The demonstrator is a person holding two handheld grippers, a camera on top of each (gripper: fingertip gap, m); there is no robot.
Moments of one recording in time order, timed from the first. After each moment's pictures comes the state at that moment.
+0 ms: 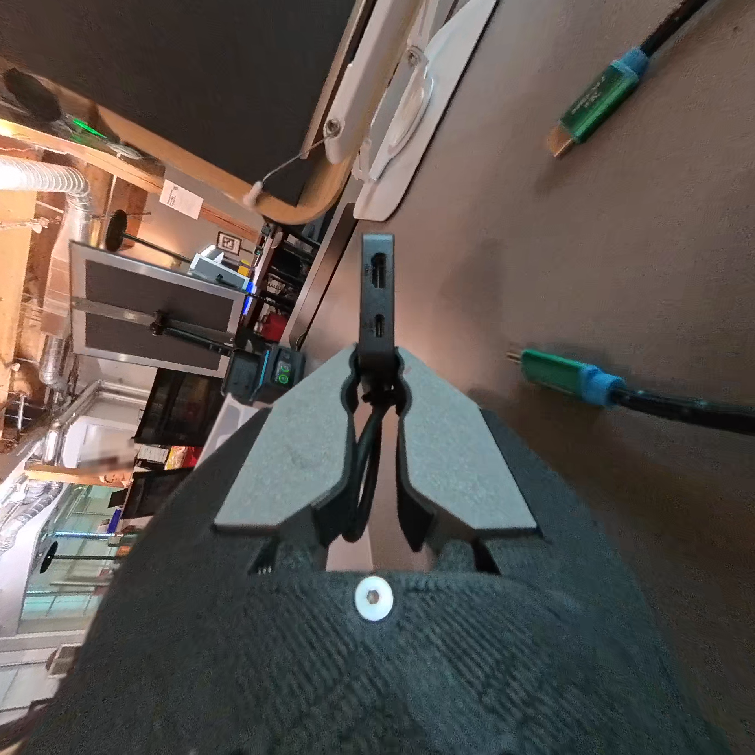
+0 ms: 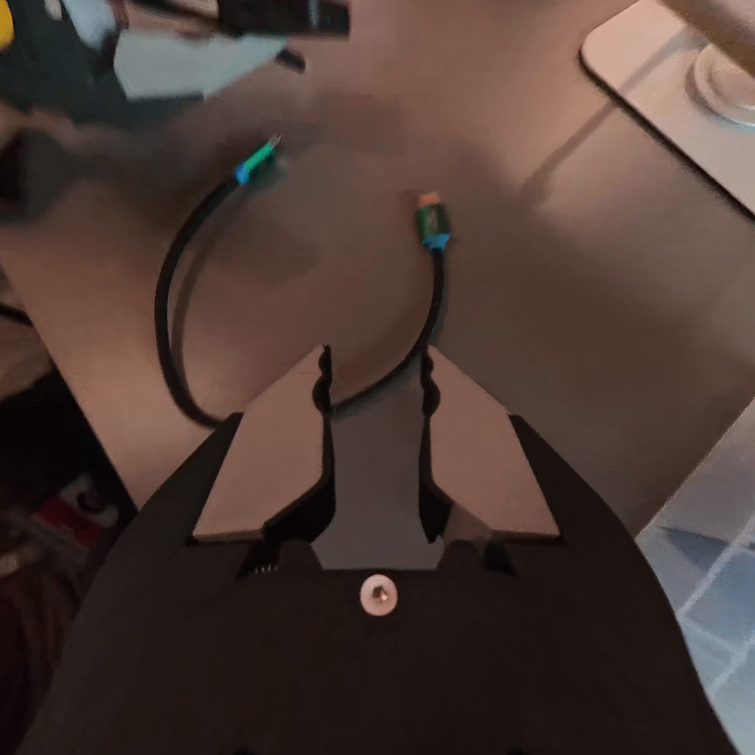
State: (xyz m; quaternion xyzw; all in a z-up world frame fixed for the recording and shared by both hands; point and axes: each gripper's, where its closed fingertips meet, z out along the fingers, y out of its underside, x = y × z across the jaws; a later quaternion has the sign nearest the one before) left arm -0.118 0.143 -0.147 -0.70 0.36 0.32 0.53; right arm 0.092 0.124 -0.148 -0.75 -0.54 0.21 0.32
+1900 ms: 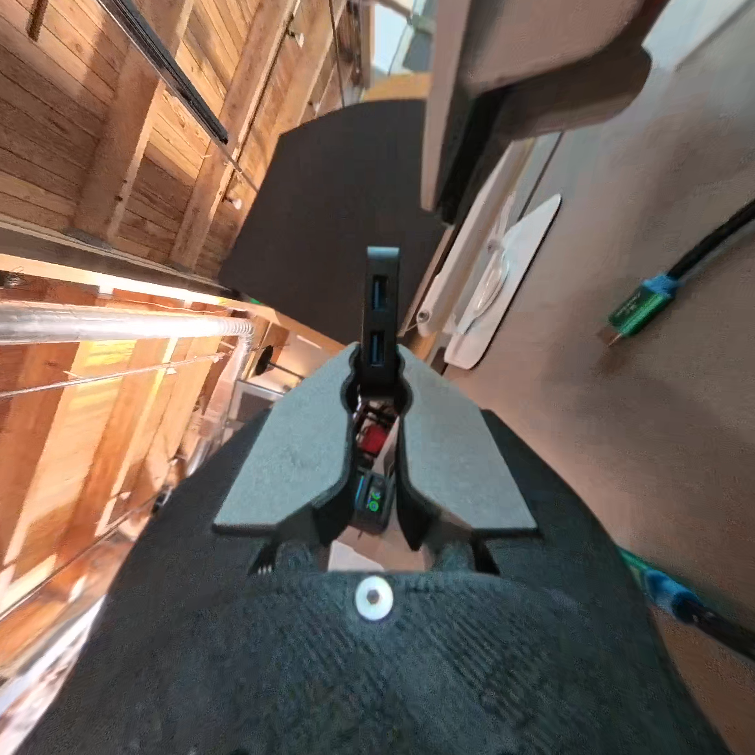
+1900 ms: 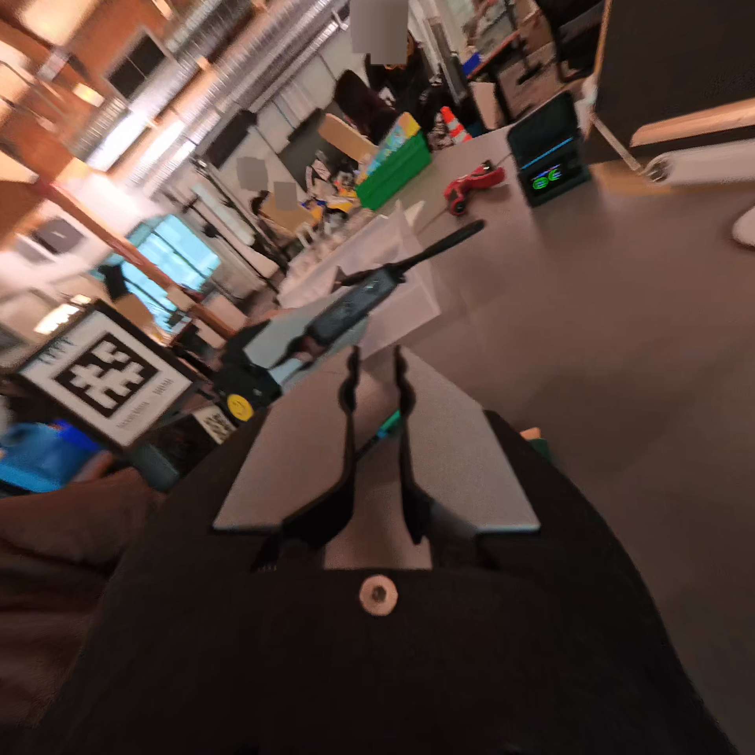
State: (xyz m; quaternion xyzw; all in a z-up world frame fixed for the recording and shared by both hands) left arm -0.056 0.158 -0.069 -0.52 0.39 0.38 0.66; right arm -0.002 0.164 -0.070 -0.64 -0.35 0.62 0.28
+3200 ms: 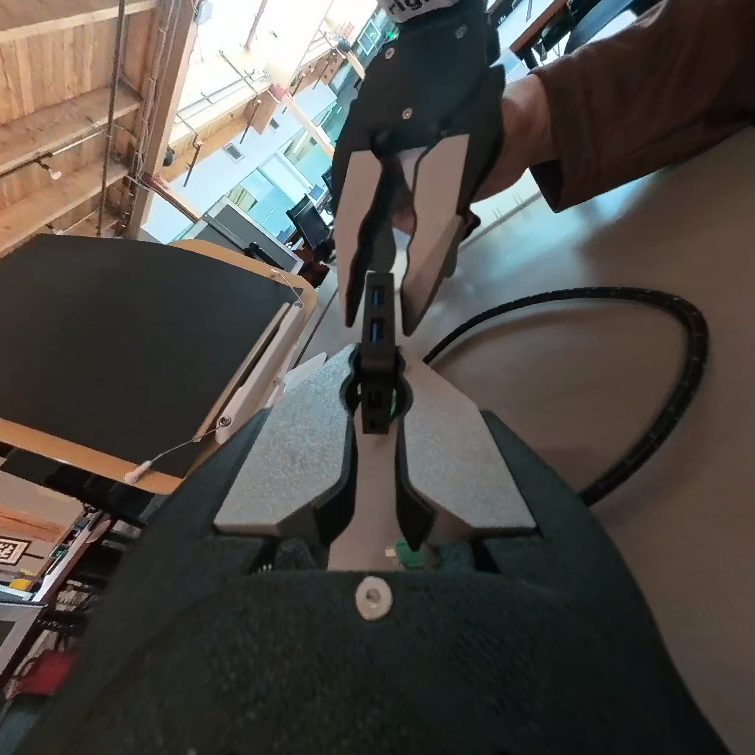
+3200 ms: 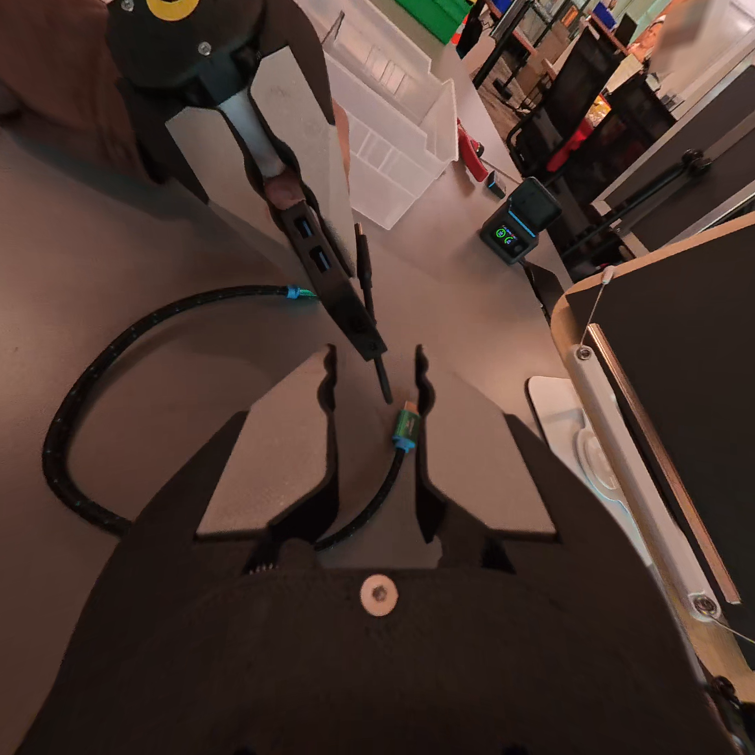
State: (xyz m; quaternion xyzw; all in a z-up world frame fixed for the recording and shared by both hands) left arm 0.002 0.094 -0.101 -0.52 0.52 -0.02 0.68; right arm 0.012 0.118 -0.109 -0.45 -0.70 0.22 0.50
